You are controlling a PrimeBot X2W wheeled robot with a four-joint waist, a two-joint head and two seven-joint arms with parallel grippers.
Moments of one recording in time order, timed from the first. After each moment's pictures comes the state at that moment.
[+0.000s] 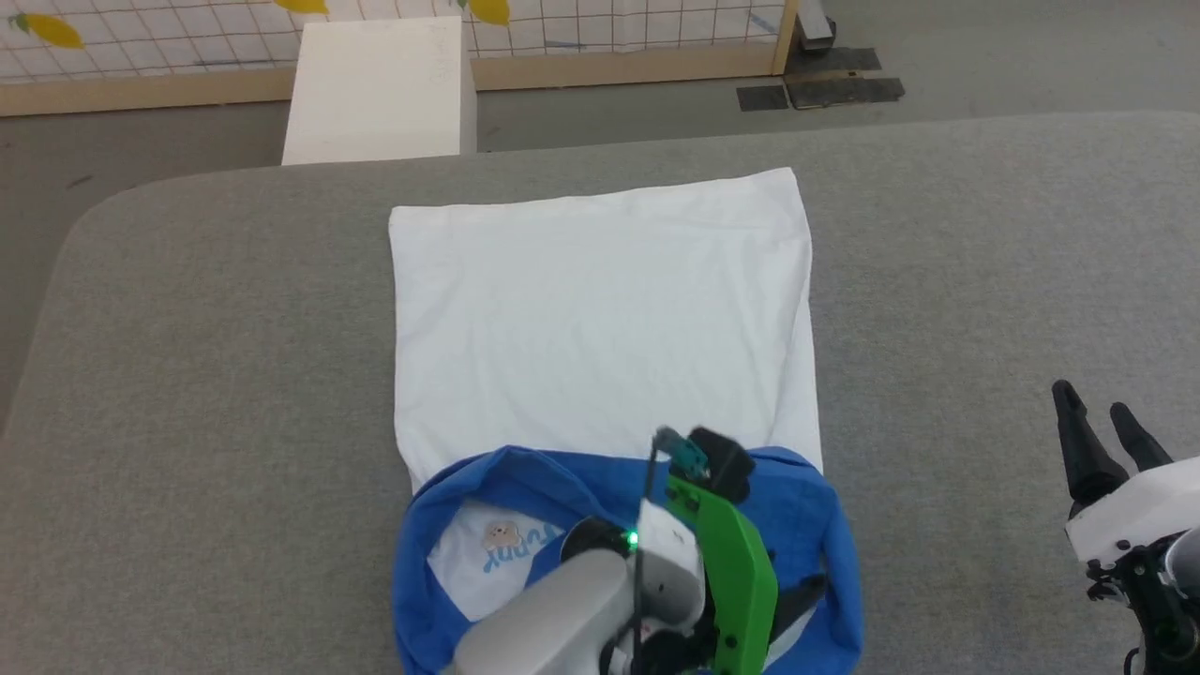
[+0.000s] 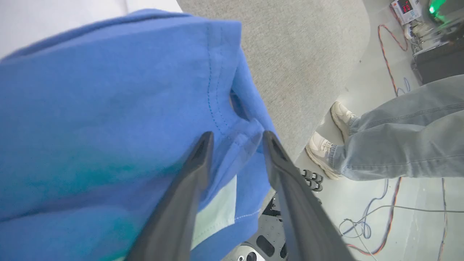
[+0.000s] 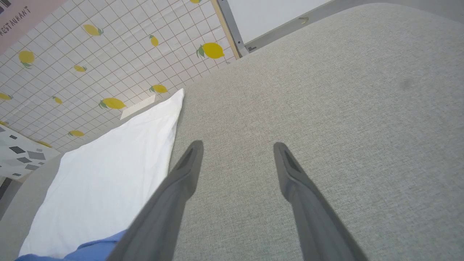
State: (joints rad) left arm -0.51 0.05 -0.98 0.39 -0.93 -0.01 0.44; right arm -0.11 -0.05 -0.34 0.04 0.43 0.13 0.34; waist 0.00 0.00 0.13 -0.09
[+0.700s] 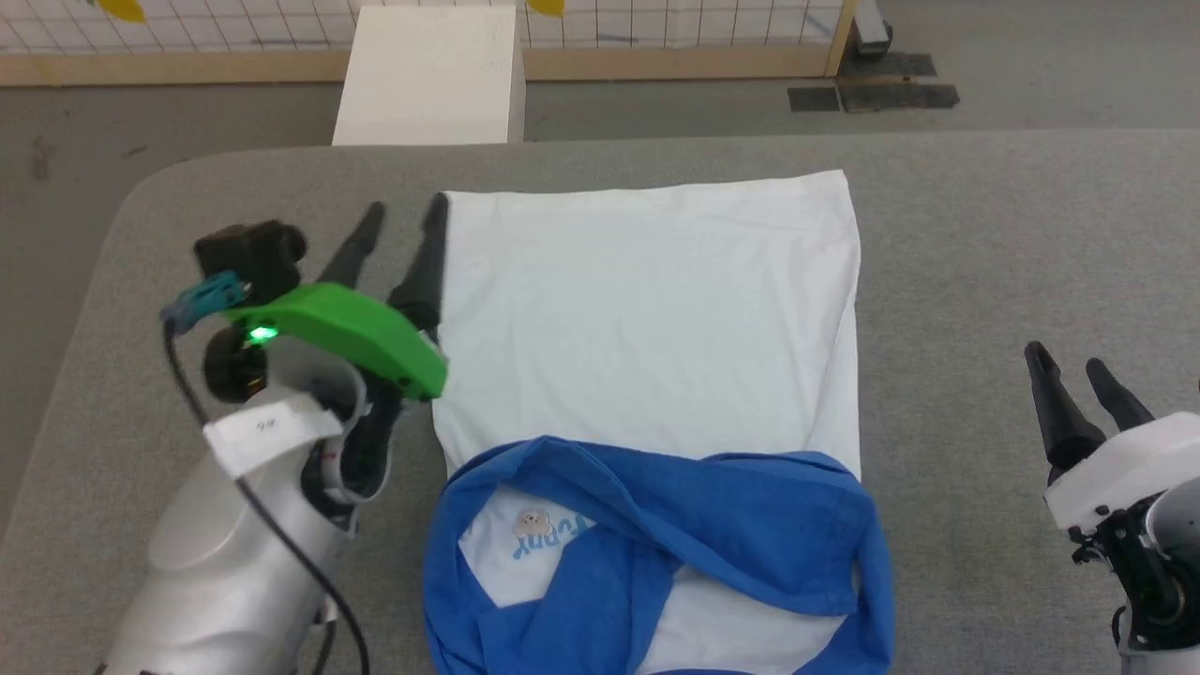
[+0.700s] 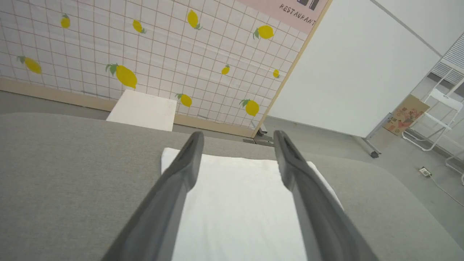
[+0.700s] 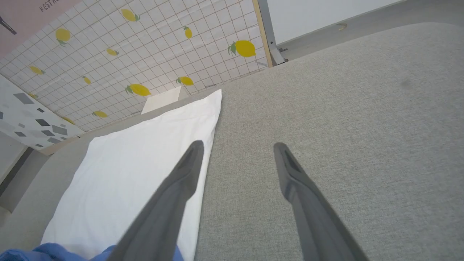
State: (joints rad) left arm -0.58 0.33 -0.49 0.32 -0.89 0.08 -0.12; right arm -0.15 -0.05 -0.29 0.00 0.39 0.13 0.38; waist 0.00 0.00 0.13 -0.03
